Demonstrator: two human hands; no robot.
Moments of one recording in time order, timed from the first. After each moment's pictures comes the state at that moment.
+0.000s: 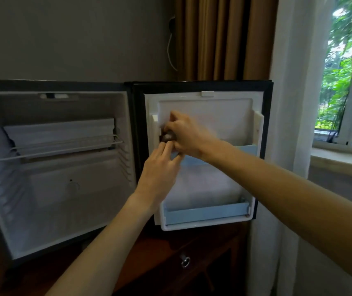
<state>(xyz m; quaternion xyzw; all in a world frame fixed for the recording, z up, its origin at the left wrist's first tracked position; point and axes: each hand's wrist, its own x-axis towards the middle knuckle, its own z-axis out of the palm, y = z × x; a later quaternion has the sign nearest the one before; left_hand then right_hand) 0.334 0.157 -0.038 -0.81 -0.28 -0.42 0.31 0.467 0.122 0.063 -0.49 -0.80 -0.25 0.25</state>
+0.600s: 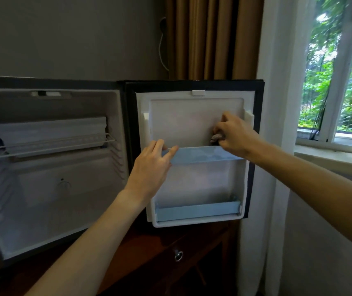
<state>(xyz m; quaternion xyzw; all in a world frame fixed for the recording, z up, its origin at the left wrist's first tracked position) 0.324 0.148 -0.033 -0.83 -0.28 -0.40 0.28 0.578 0.075 0.047 -0.62 -0.70 -0.27 0.22</state>
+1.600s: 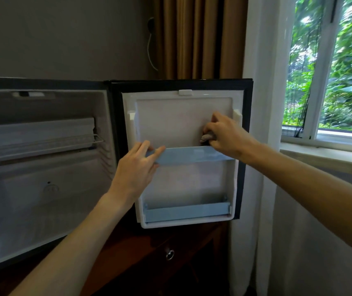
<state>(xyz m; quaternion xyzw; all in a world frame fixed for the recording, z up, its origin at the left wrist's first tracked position) 0.314 0.146 -0.035 -0.83 -0.26 -0.42 0.27 0.580 0.061 0.046 -0.62 -0.70 -0.29 0.20</state>
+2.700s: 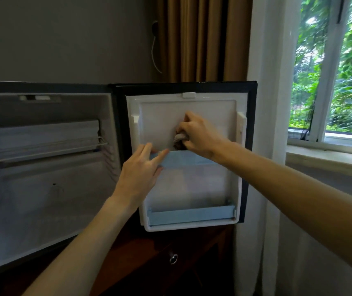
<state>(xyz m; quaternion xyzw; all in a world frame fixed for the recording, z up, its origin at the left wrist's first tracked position) 0.316 0.144 -0.035 -0.82 -0.28 -0.41 0.27 0.518 0.087 0.058 -0.56 -0.74 -0.28 0.24</state>
